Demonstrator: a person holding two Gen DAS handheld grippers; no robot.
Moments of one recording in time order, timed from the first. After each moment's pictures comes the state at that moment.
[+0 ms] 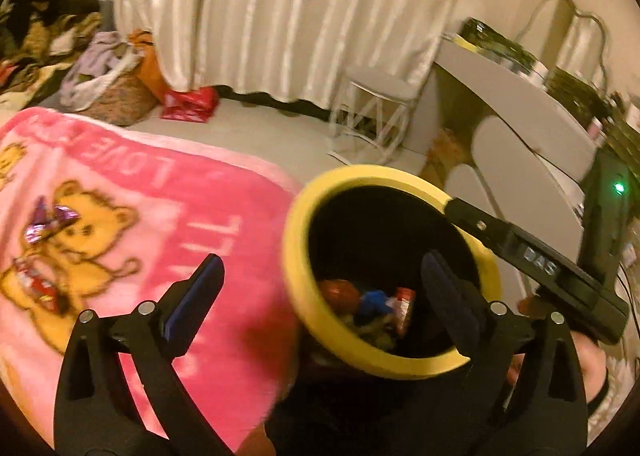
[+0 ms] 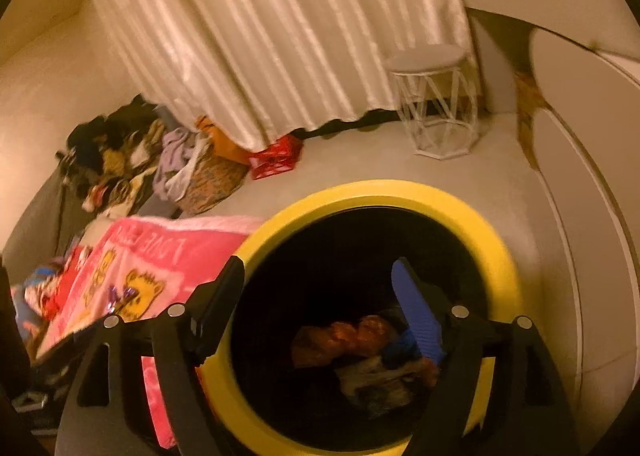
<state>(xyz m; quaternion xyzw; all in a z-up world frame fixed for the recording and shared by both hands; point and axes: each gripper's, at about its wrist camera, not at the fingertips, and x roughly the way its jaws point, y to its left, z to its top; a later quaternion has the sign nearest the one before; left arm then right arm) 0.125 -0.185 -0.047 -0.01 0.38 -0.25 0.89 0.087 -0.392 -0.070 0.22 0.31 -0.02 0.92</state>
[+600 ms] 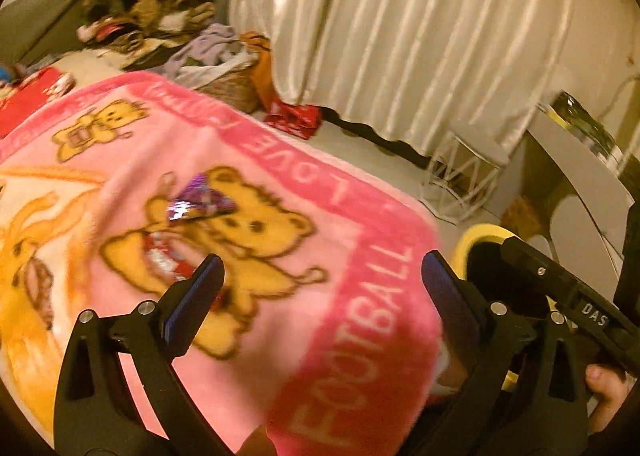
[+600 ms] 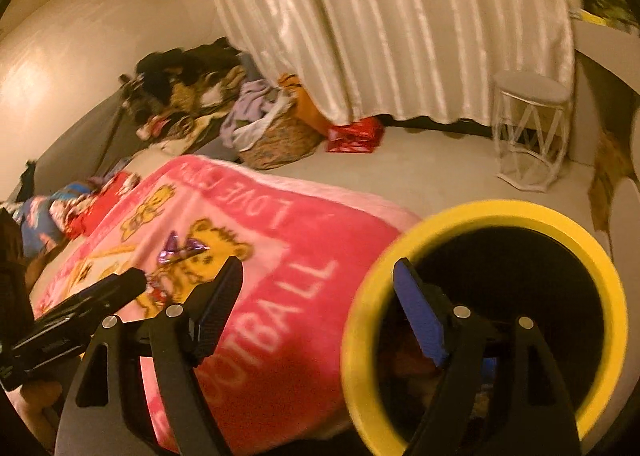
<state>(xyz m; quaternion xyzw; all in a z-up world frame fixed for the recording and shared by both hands) 0.140 -0.039 -0.042 -0.10 0.35 -0.09 0.93 0.148 -0.266 -0.044 0.13 0.33 0.11 0.93</state>
